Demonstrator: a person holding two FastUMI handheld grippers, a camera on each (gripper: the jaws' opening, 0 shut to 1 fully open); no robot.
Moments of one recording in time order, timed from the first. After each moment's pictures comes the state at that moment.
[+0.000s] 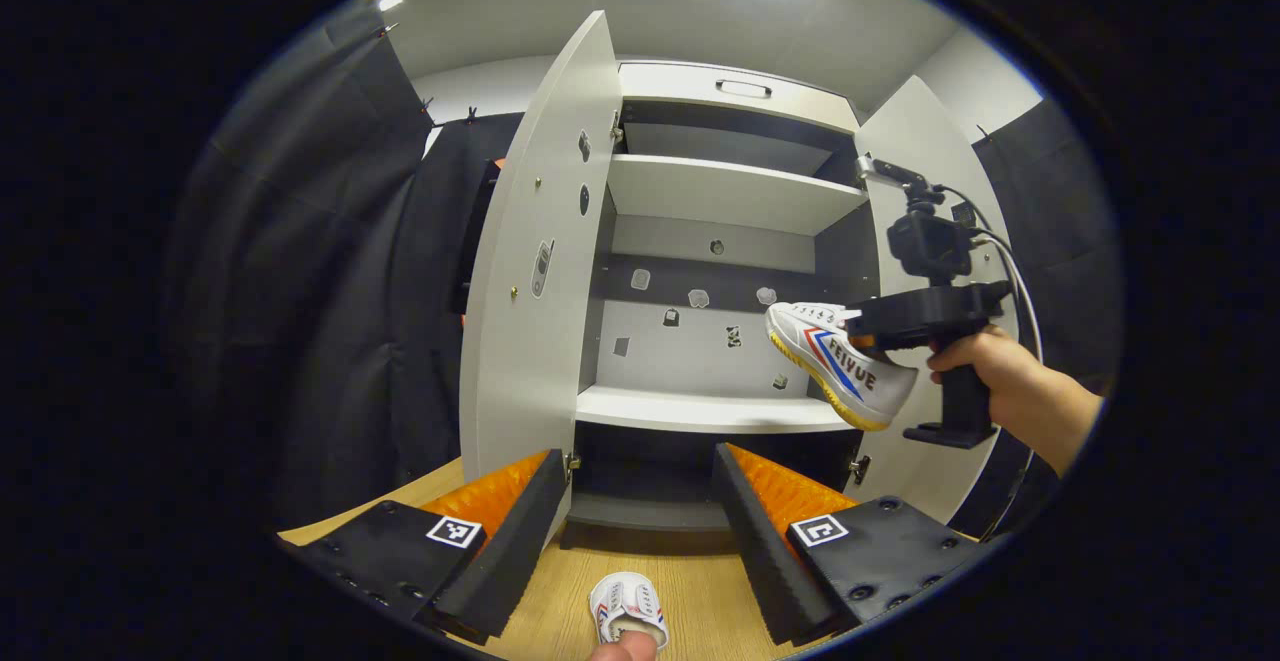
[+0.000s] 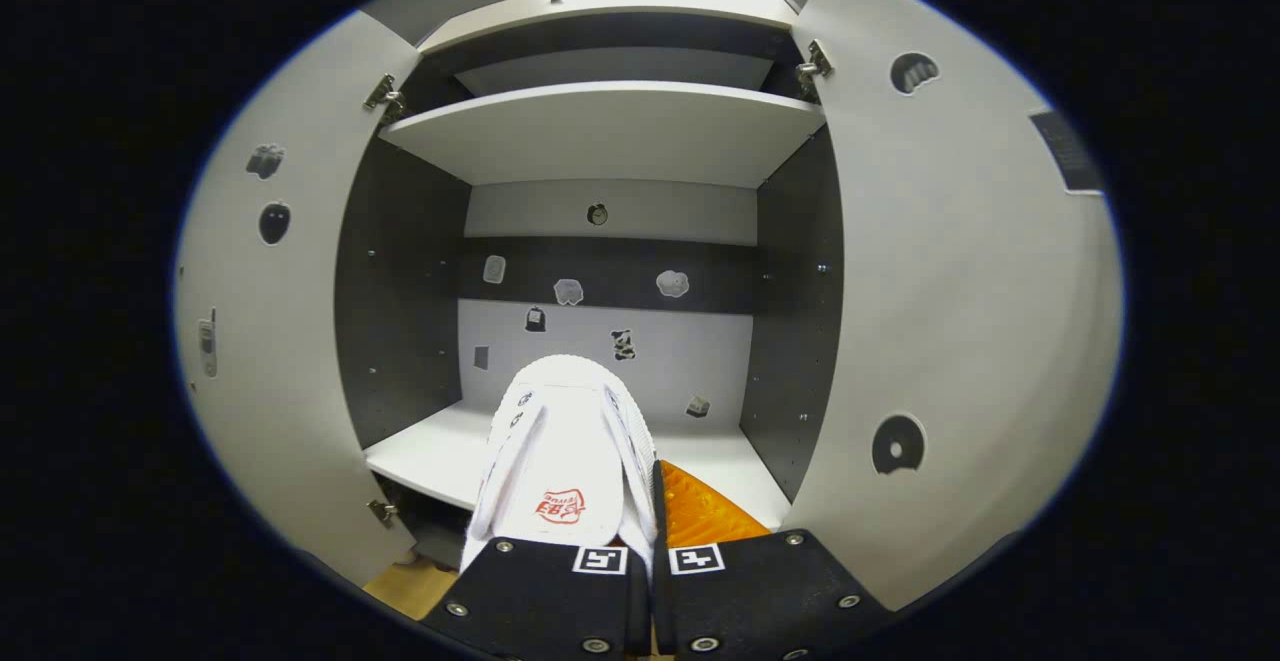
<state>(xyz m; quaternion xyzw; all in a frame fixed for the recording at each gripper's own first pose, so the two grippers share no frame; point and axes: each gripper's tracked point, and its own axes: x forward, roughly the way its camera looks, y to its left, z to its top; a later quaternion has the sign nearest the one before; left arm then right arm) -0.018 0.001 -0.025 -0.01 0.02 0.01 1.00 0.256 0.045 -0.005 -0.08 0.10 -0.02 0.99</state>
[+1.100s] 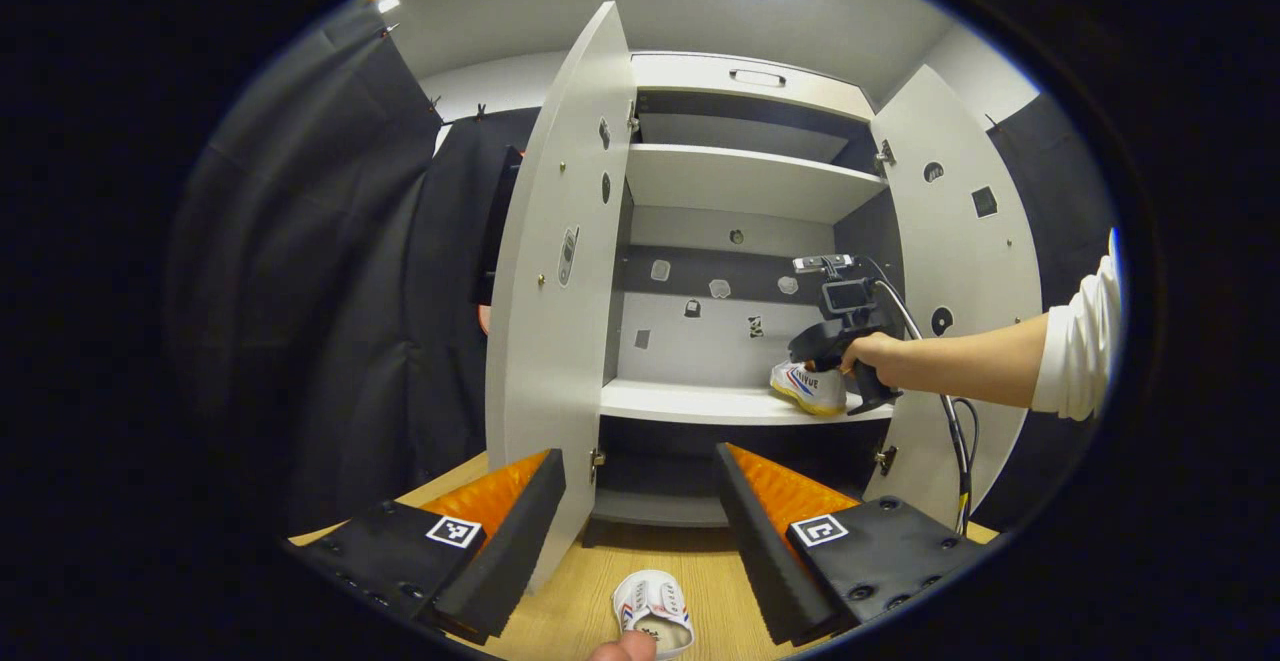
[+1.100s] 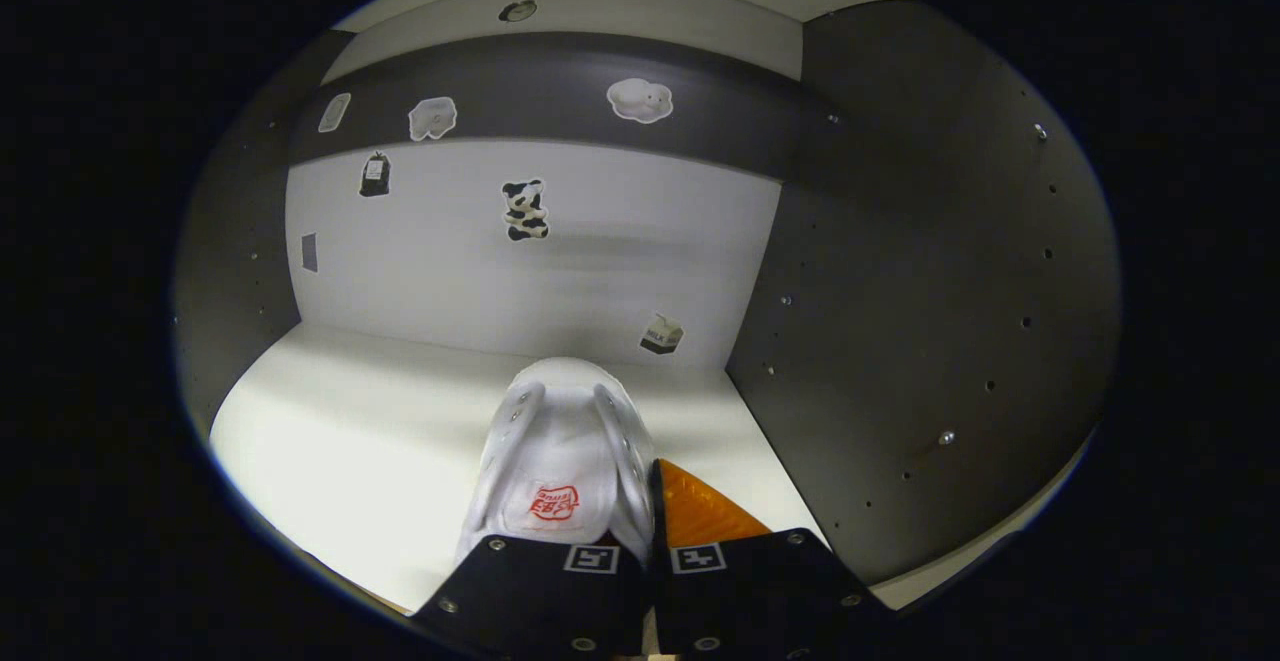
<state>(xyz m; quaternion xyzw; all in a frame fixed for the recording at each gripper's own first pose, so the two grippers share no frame) -0.011 0.027 -0.036 0.00 0.04 0.03 1.00 0.413 -0.010 -0.135 -0.10 0.29 -0.11 0.95</state>
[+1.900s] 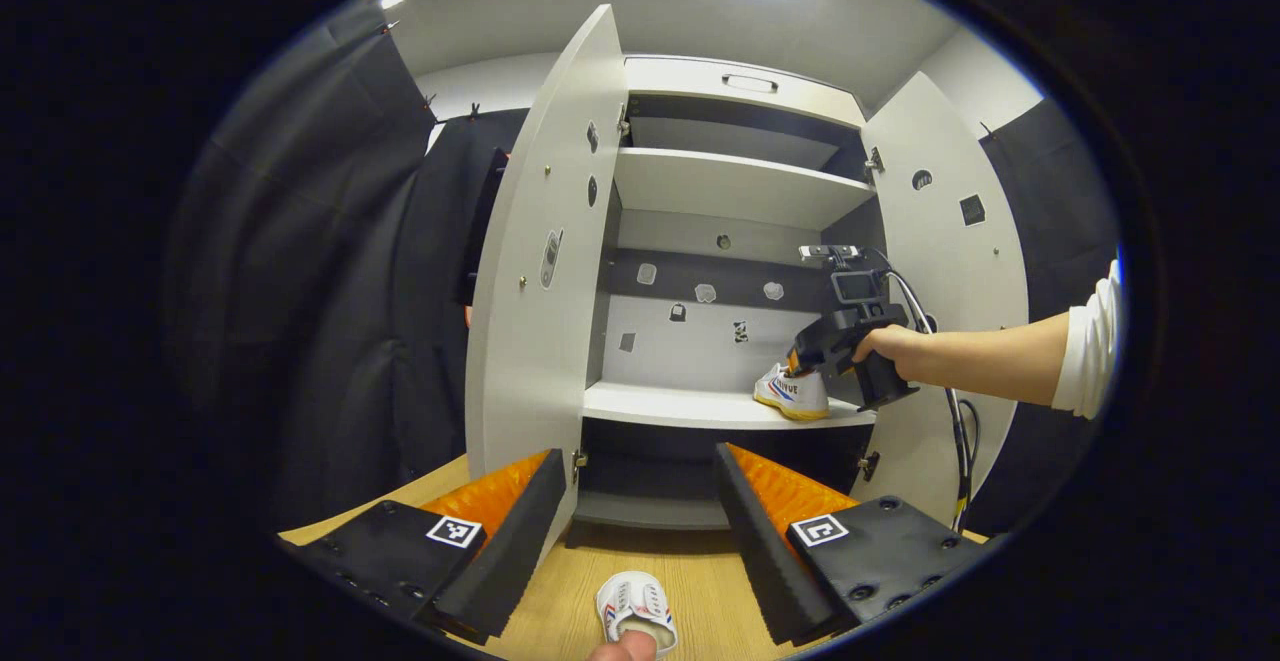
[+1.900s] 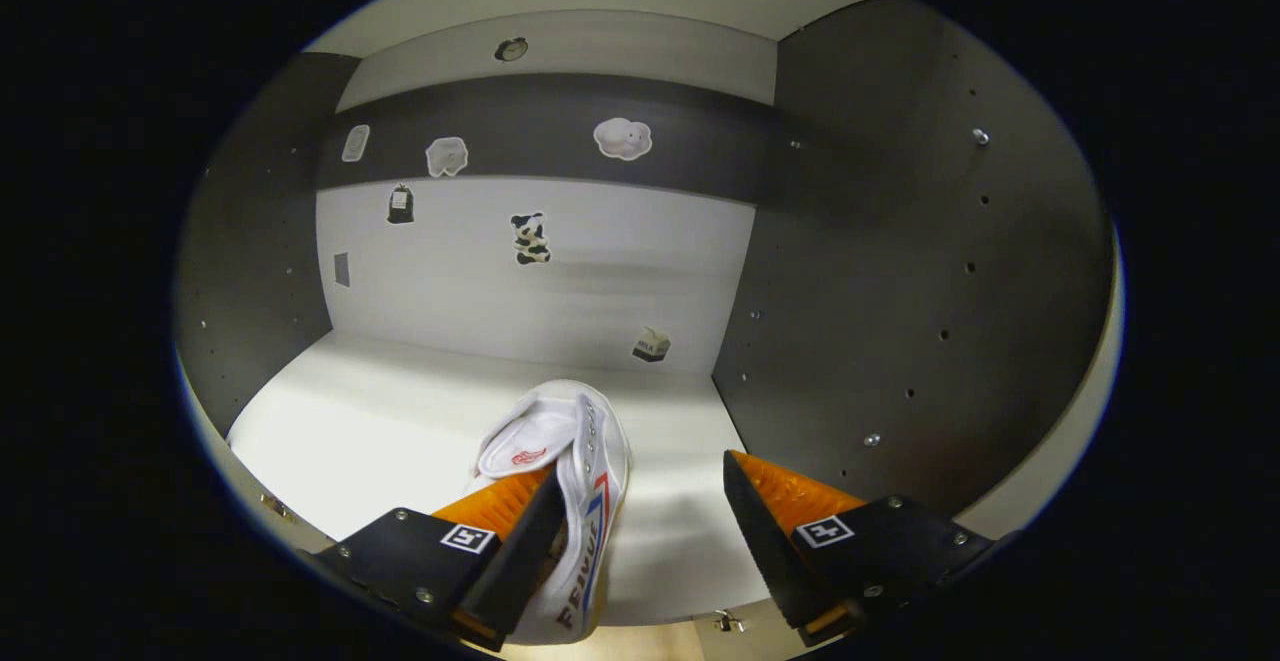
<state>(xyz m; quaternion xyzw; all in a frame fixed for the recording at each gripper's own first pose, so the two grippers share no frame) -0.014 0.007 -0.030 -0.01 0.03 0.01 1.00 0.377 -0.015 -0.090 -0.10 0.26 -0.07 0.96</state>
